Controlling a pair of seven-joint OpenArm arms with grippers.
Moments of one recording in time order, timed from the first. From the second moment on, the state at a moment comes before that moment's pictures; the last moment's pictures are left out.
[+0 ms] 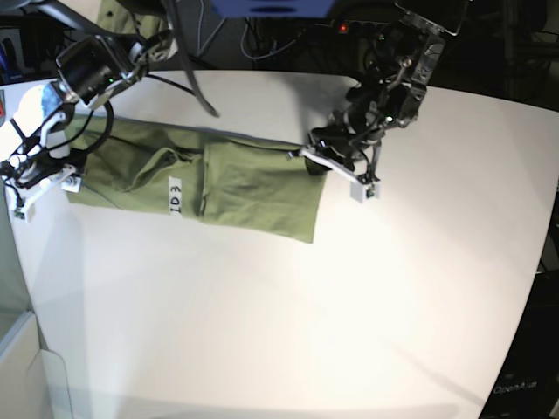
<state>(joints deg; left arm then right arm) 9.9 -10.8 20.8 89.1 -42.8 19.4 32.5 12.3 -0.6 54.7 93.6 -11.1 40.8 -74.5</state>
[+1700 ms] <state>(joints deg) 8.7 -10.8 21.1 89.0 -42.8 20.2 33.8 1.8 -2.0 29.8 107.9 -3.2 40.7 -75.0</state>
